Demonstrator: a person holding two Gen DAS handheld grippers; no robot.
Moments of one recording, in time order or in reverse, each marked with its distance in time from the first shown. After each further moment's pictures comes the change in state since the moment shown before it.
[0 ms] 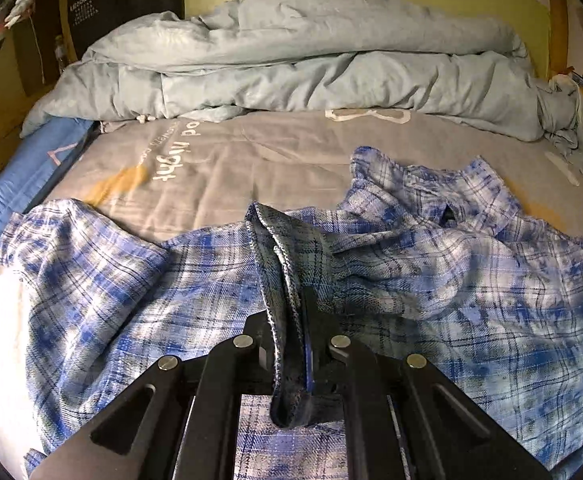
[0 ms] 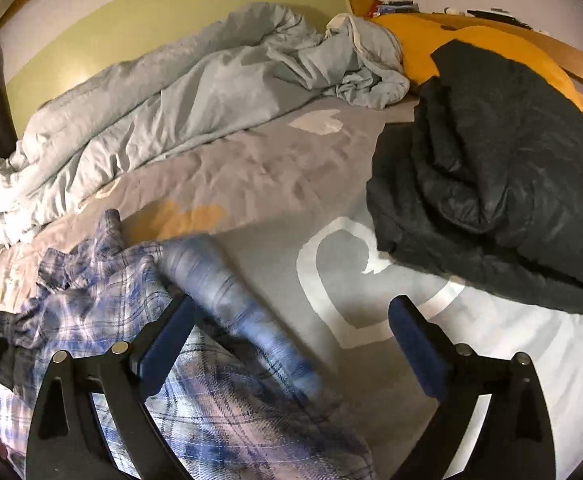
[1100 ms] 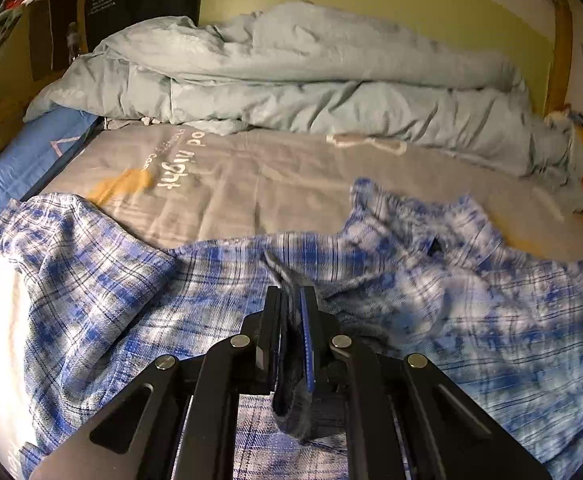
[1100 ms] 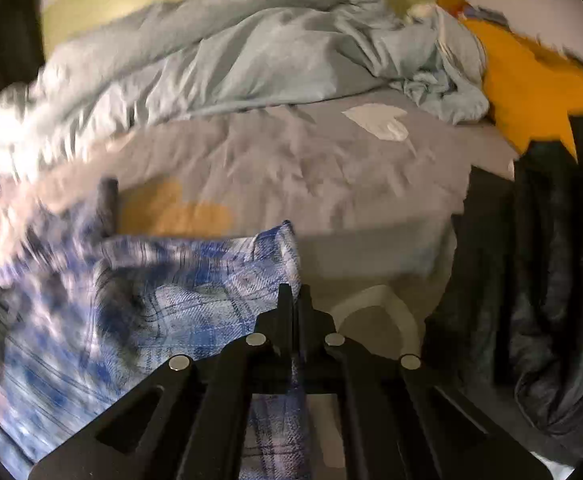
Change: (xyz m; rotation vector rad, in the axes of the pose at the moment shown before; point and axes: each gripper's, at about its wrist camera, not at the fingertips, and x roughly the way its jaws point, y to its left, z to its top) left arm -0.019 0.014 0.006 -0.082 -0.059 -0.071; right arm 0.061 0.011 0.052 -0.218 0.135 0.099
